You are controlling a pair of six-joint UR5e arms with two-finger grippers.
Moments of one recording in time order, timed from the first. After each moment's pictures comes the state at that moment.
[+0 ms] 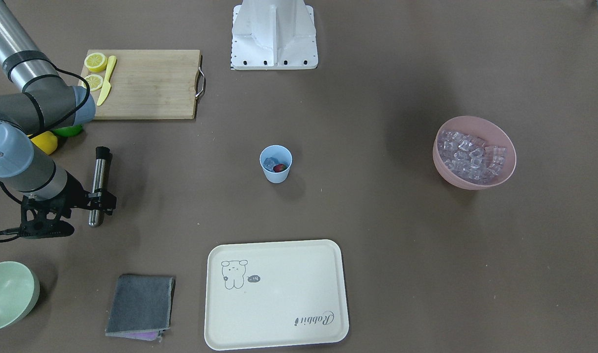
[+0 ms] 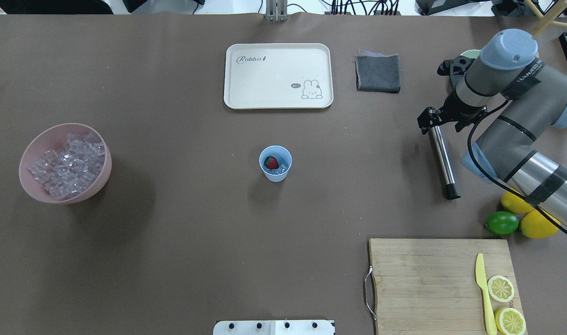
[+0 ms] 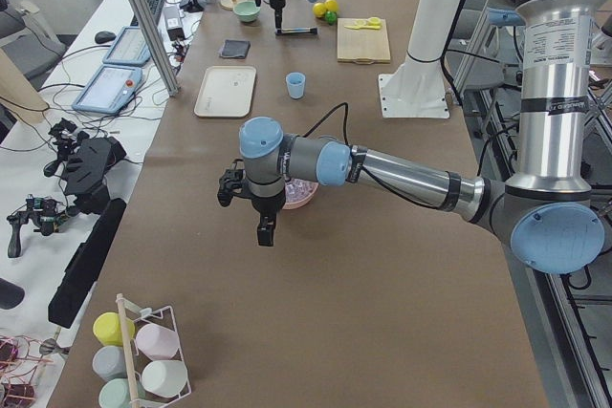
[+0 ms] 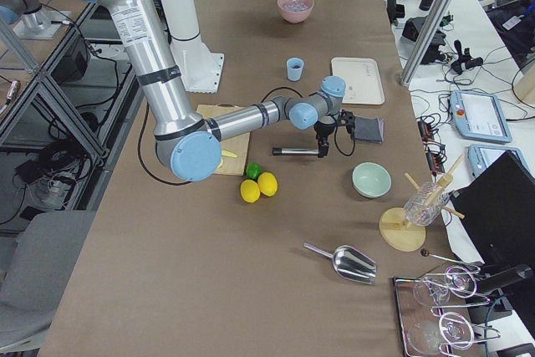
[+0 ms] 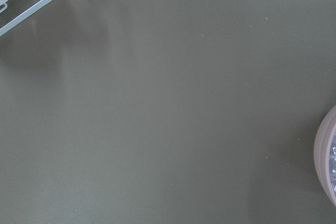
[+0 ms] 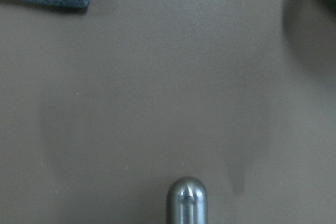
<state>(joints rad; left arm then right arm) -1.45 -1.53 -1.86 -1.47 -2.28 -0.10 0.93 -1.20 1.45 -1.33 2.14 0.74</state>
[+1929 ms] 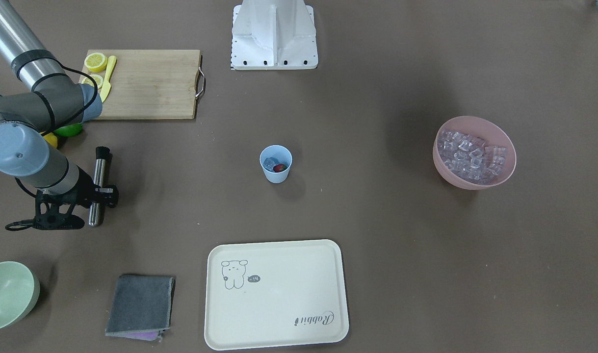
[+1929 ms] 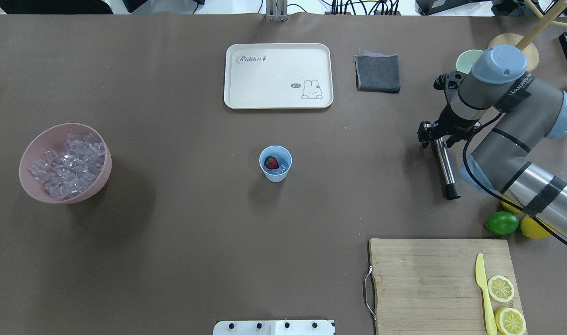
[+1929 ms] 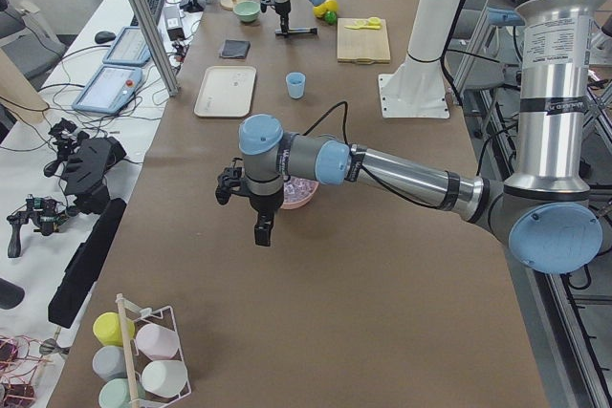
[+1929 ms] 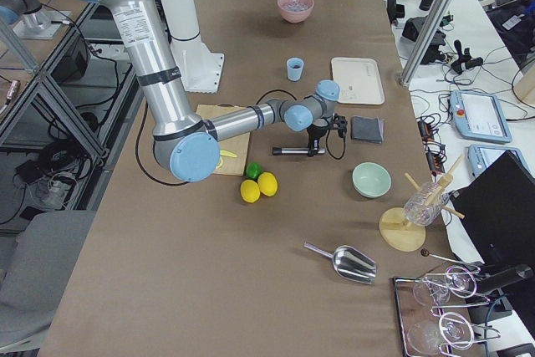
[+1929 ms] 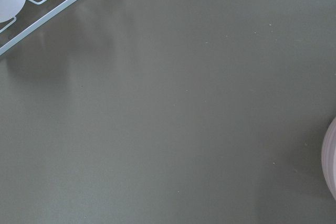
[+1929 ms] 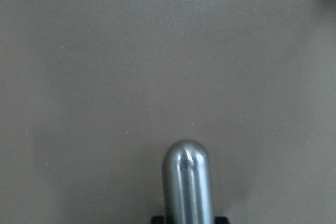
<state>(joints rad) -1.45 -1.54 -1.87 -1.47 -2.25 -0.10 0.89 -1.22 1.46 -1.34 2.16 0.80</state>
